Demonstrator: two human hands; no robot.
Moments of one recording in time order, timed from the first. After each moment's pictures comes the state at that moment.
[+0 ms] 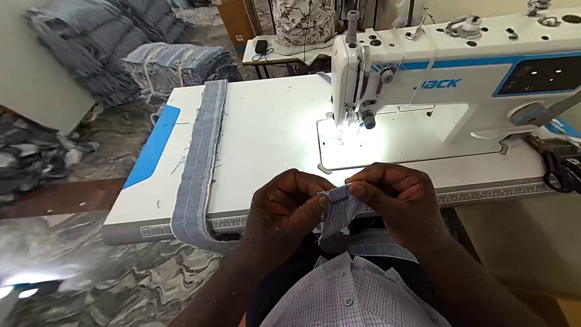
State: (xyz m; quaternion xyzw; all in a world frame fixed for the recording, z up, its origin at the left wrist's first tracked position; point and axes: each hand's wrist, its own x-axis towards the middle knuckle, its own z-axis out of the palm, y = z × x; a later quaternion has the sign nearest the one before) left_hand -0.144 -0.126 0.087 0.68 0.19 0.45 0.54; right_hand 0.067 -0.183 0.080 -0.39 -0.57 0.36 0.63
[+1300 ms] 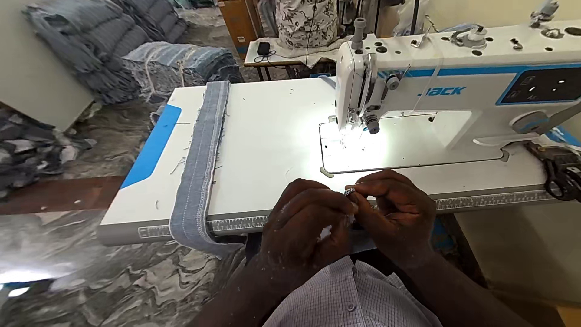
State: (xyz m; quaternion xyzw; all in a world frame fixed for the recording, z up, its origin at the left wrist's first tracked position) left_hand -0.134 -0.131 0.081 0.84 0.14 0.51 0.14; right_hand 0.046 -0.178 0.065 -0.40 -0.61 0.14 0.67
